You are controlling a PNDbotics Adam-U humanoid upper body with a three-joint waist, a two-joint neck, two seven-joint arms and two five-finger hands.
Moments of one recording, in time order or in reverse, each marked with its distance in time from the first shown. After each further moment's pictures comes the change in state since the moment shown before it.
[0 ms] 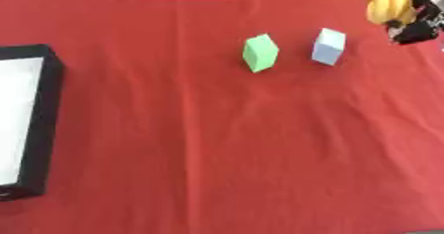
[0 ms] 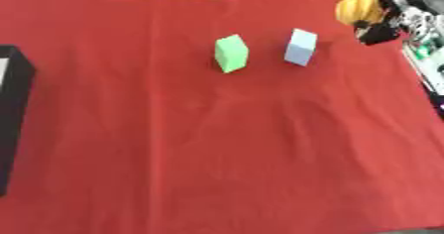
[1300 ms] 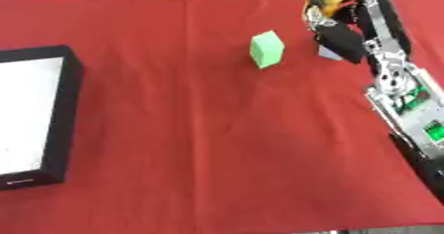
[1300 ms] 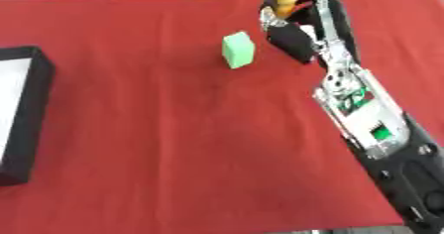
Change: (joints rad) left arm -0.188 0.218 -0.142 -0.019 -0.076 -0.049 -0.091; right arm 0.081 0.351 0.228 -0.485 -0.186 0.029 -0.423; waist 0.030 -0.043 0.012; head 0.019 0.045
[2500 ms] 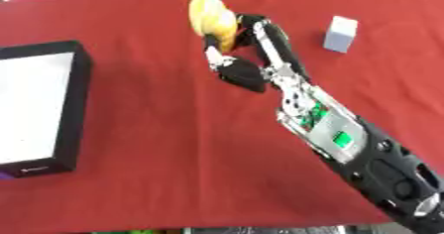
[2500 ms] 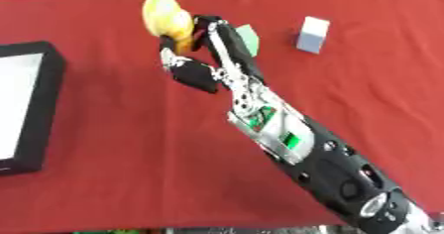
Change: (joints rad) left arm -0.197 0.183 -0.205 -0.006 -0.185 0.272 -0.343; right arm -0.137 0.132 0.282 0.158 0.121 -0.067 0.057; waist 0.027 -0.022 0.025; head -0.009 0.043
